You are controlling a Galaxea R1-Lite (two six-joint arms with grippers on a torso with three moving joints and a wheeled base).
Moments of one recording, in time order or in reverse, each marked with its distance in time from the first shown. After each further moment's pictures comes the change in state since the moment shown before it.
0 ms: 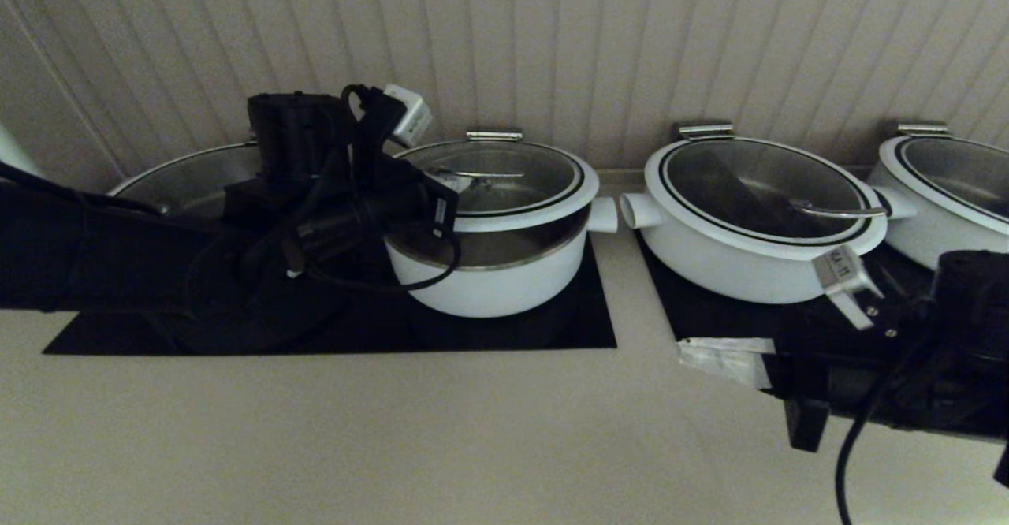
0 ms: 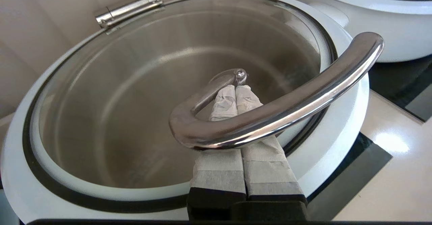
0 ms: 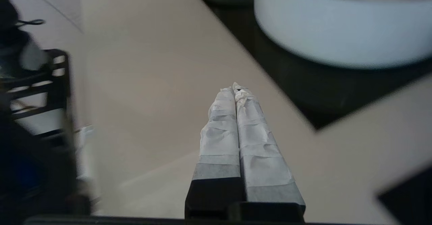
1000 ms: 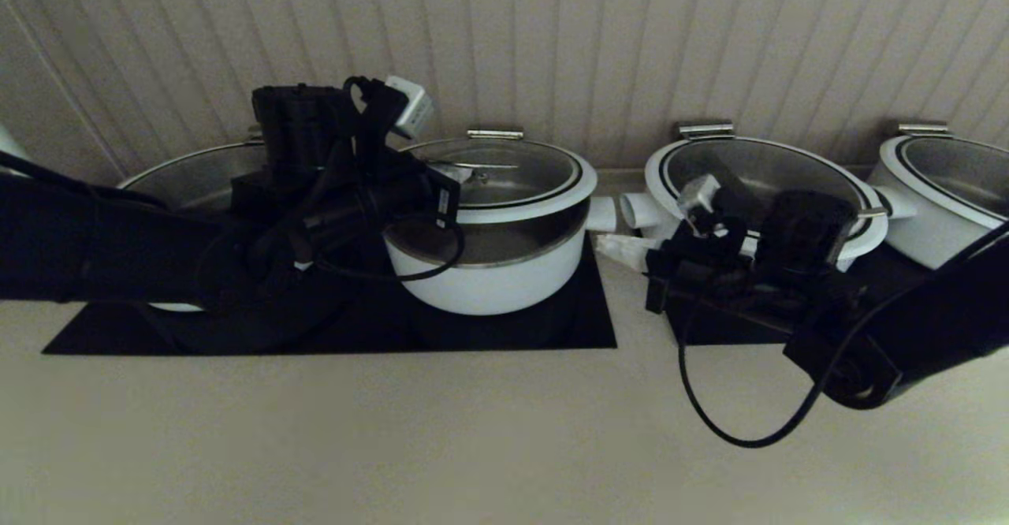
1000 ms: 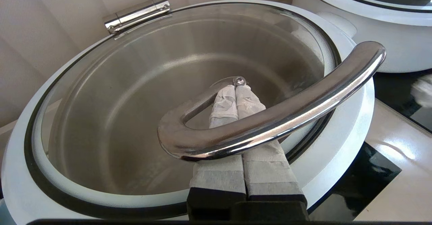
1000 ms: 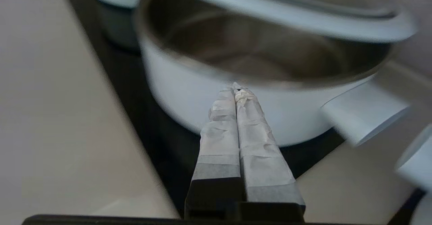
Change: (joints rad) left arm 0.000 0.016 -0.037 0.000 0.016 -0.004; right arm 0.075 0.398 -0.470 -0.163 -0.269 0.006
